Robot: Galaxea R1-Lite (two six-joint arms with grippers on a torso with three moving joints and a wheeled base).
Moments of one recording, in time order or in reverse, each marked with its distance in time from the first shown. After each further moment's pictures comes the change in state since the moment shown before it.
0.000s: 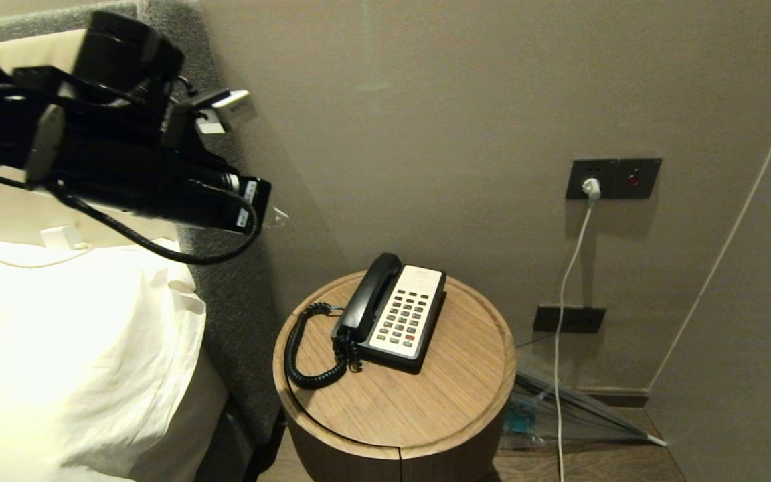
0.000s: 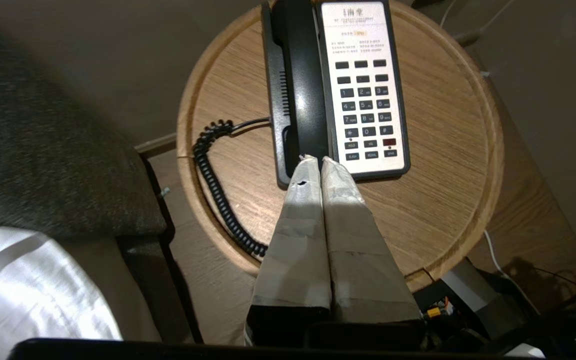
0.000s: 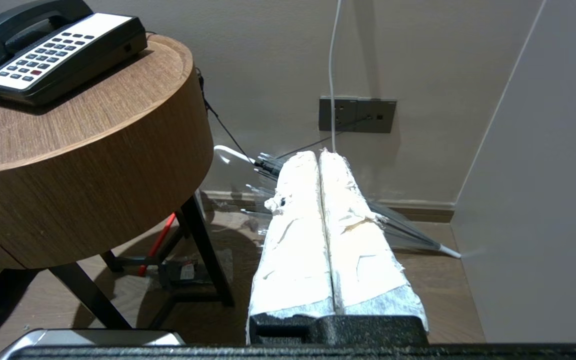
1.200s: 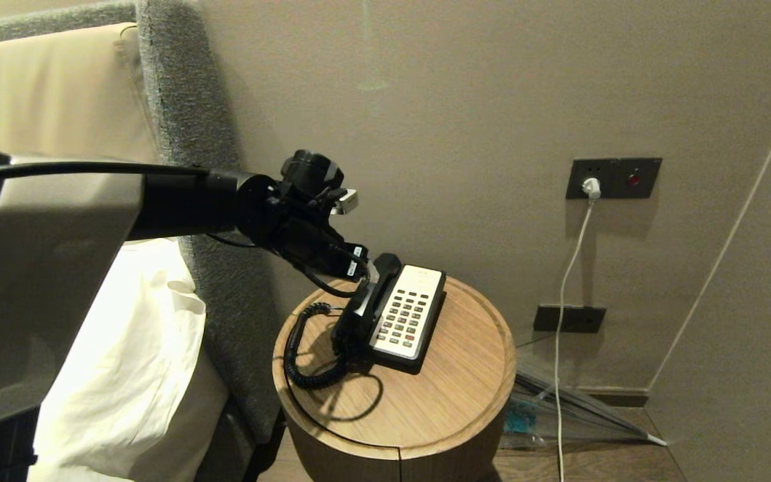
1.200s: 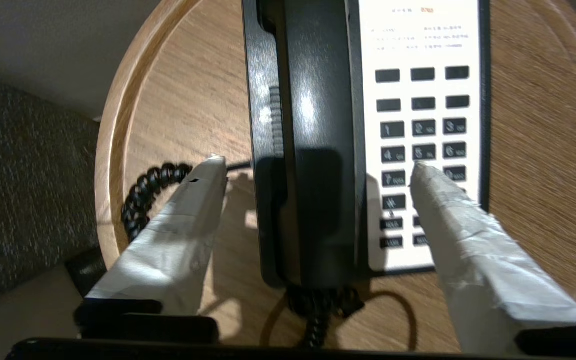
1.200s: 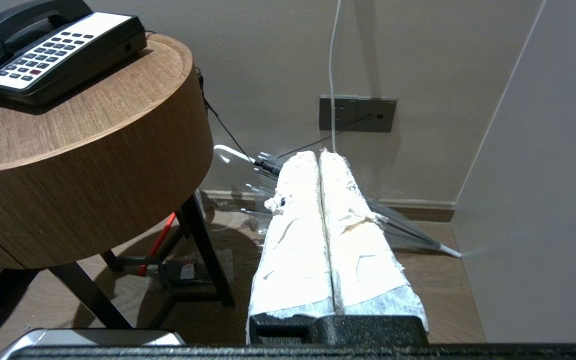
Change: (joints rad) left arm -0.079 0.475 -0.197 -0.097 0.074 -0.059; right arm 0.000 0.000 0.000 0.000 0.000 0.000
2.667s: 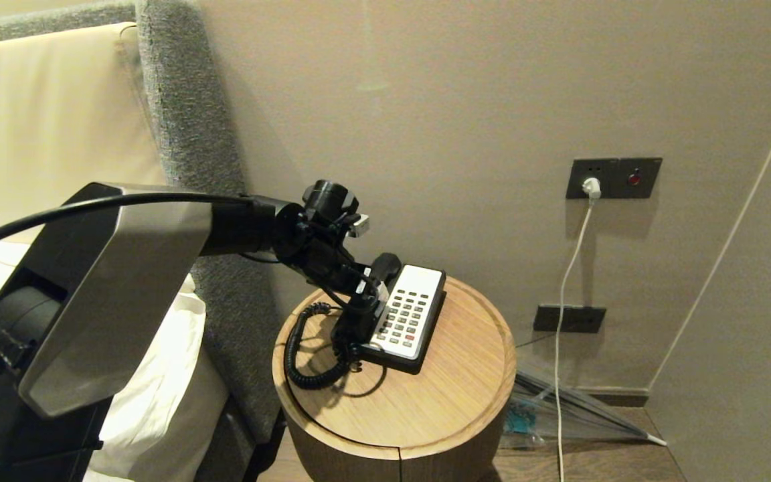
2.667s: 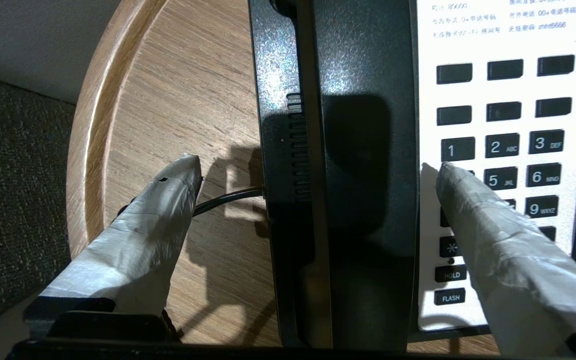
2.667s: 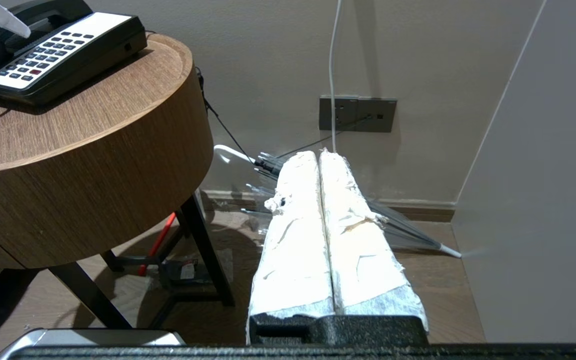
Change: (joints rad) left arm 0.001 0.144 -0.072 -0.006 0.017 0.043; right arm 0.000 0.000 0.000 0.000 0.000 0.000
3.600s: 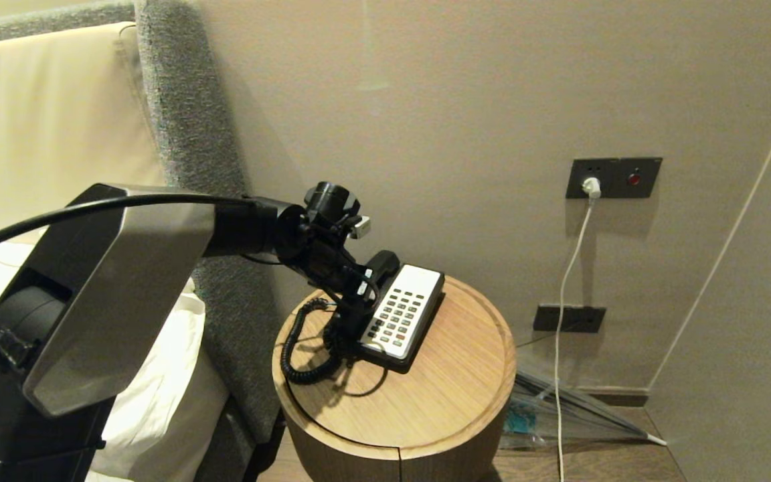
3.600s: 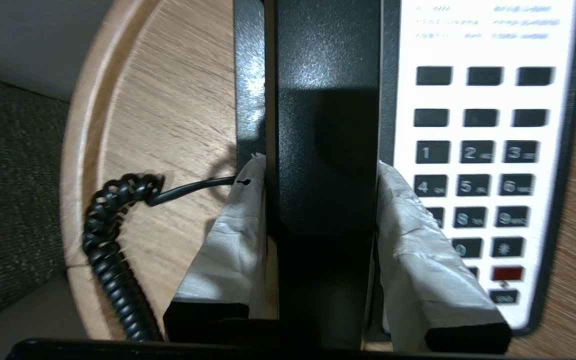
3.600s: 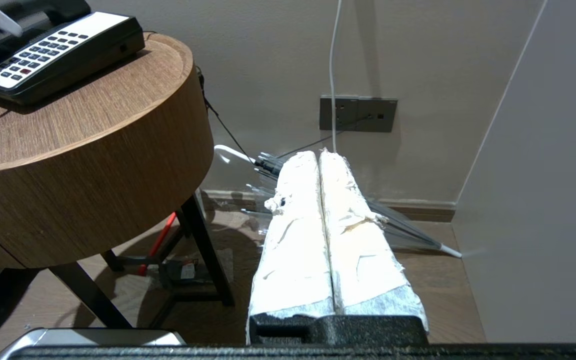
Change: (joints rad) left arm -0.001 -0.002 0.000 0.001 0.002 -0.008; right arm 0.000 0.000 0.000 0.000 0.000 0.000
